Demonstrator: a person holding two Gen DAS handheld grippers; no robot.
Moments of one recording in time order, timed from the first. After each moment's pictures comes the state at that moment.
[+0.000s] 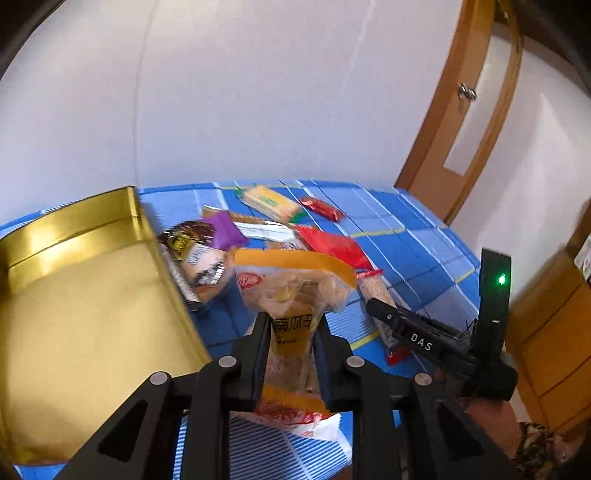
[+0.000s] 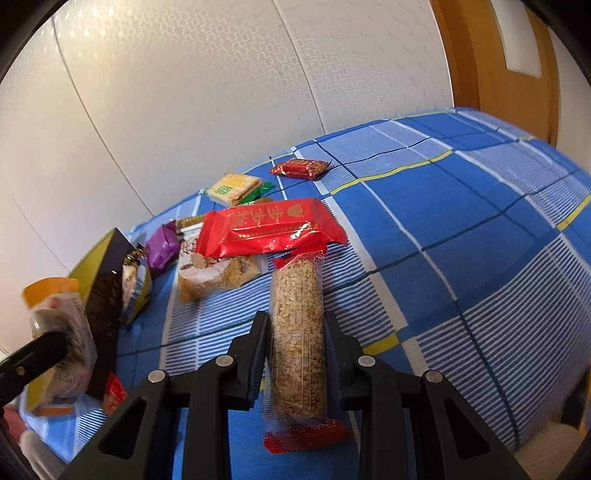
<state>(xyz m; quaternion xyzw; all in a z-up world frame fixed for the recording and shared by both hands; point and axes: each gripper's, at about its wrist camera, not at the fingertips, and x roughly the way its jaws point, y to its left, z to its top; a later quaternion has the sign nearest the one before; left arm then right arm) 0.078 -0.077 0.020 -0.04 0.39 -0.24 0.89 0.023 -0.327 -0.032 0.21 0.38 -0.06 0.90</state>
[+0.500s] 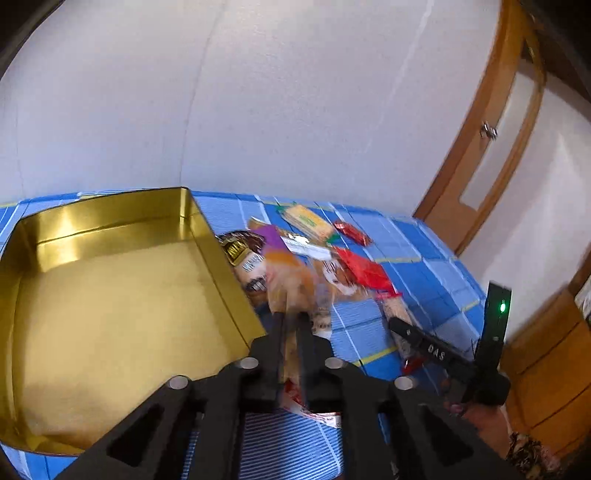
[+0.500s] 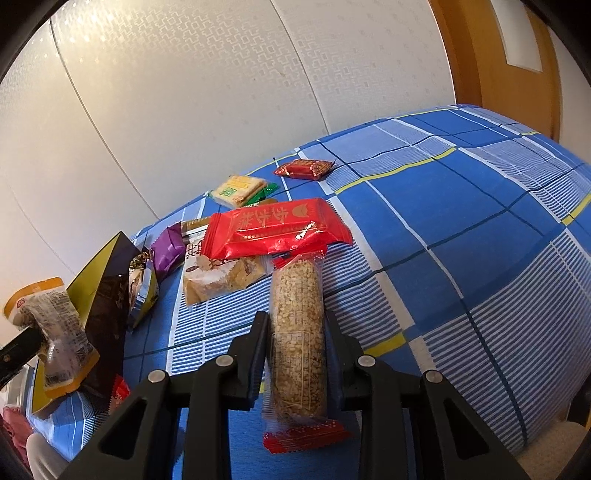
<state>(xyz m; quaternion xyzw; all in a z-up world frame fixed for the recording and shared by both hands) 0.076 -0.023 0.027 -0.10 0.37 -0.21 0.90 0.023 -0.324 -0.032 0.21 0.38 -0.06 0.90</state>
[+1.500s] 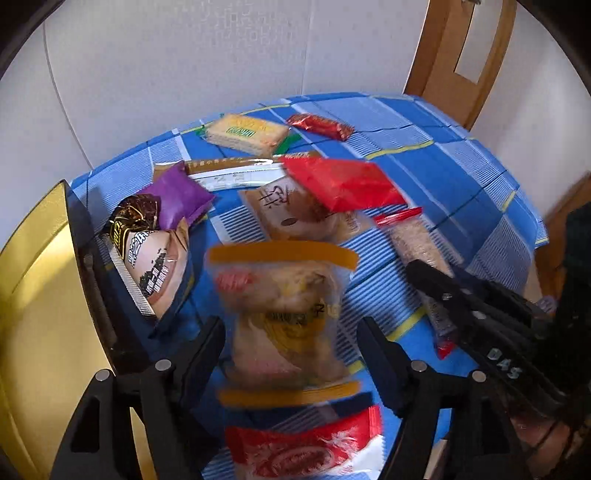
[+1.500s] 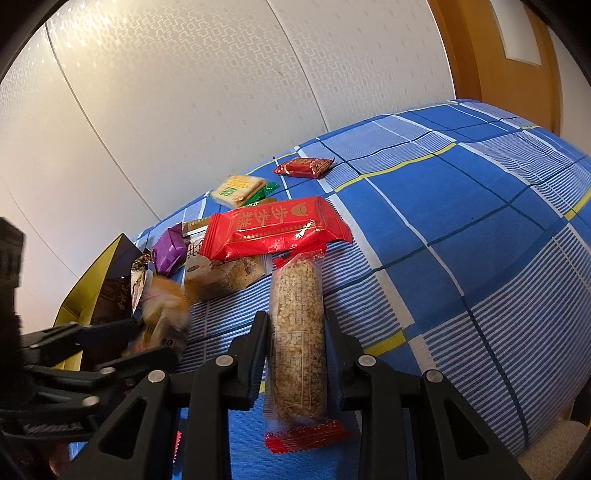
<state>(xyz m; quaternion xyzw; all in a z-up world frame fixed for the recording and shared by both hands) 0.145 -0.155 -0.035 0.12 0.50 -0.23 0.82 0.023 -0.325 -0.033 0.22 0.38 -0.06 0.90</state>
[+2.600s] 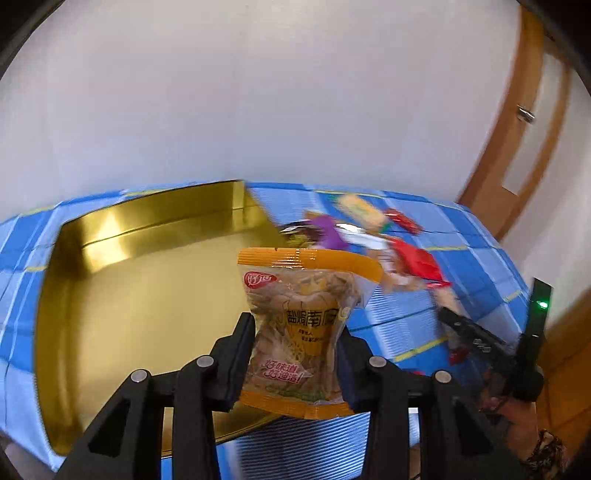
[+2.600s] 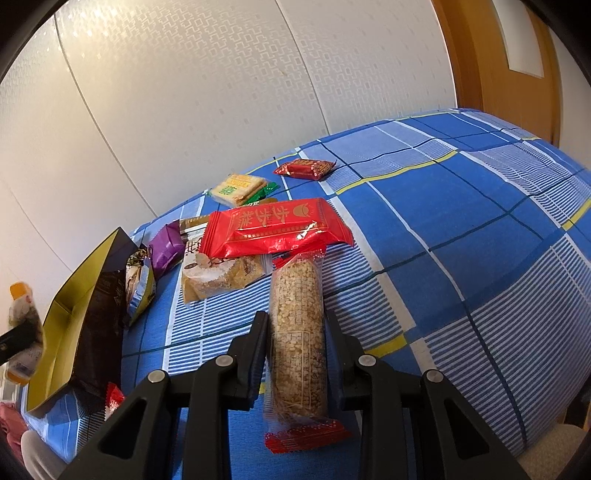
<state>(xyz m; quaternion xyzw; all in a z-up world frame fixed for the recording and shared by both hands) 0.086 -0.002 0.024 -0.04 0.42 -0.12 0.90 0.024 -0.323 -0.036 0.20 0.38 -0.06 0.90</state>
